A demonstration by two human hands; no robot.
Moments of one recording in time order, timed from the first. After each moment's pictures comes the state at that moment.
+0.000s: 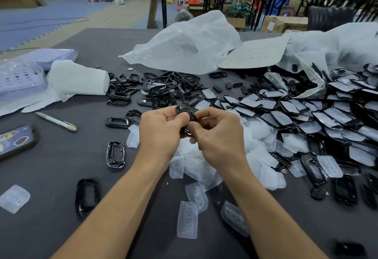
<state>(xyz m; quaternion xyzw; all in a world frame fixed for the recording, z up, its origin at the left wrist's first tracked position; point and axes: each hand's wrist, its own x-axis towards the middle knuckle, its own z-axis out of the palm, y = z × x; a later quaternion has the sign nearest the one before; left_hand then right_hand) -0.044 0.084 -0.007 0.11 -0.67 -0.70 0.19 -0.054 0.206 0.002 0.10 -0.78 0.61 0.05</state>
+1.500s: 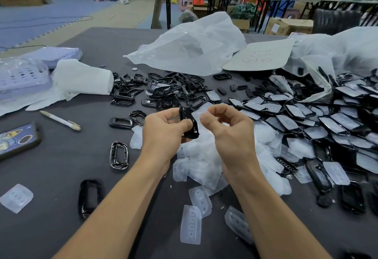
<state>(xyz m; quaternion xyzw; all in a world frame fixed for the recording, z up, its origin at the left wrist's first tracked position) -0.045 0.078 -0.008 0.16 -0.66 -0.72 0.15 -0.061 0.210 0.003 0.08 -0.67 0.74 0.05</state>
